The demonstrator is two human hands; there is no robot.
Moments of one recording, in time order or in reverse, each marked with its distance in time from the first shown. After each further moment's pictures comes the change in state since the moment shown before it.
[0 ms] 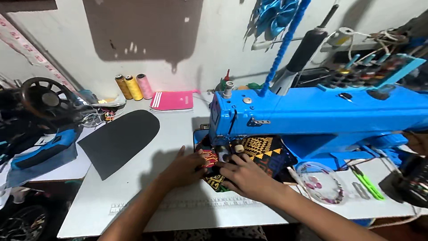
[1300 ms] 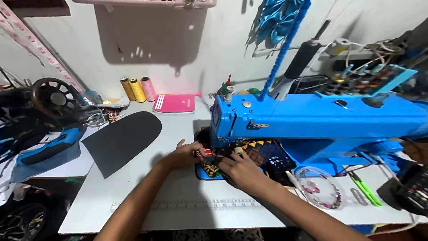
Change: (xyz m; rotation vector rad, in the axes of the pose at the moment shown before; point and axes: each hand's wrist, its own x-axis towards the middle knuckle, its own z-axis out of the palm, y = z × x) left_hand 0.033 -0.031 -0.021 -0.245 -0.027 -0.075; right_hand 0.014 0.010 0.015 -0.136 0.163 0.027
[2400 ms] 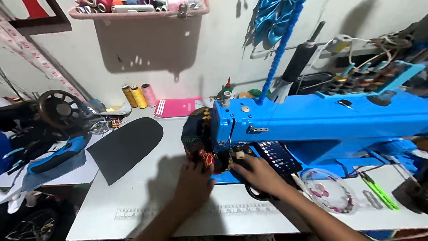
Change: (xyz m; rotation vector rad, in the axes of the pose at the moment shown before) left_hand -0.043 0.056 0.073 0.574 0.312 -0.107; right_hand -0.006 0.016 -0.033 0.711 -0.145 0.637
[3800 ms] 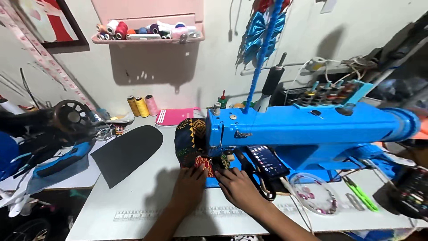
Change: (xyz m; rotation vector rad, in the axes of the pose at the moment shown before) left_hand -0.004 -0.004 0.024 0.115 0.220 0.073; right_hand -0.016 0.020 0.060 -0.529 0.209 -0.400
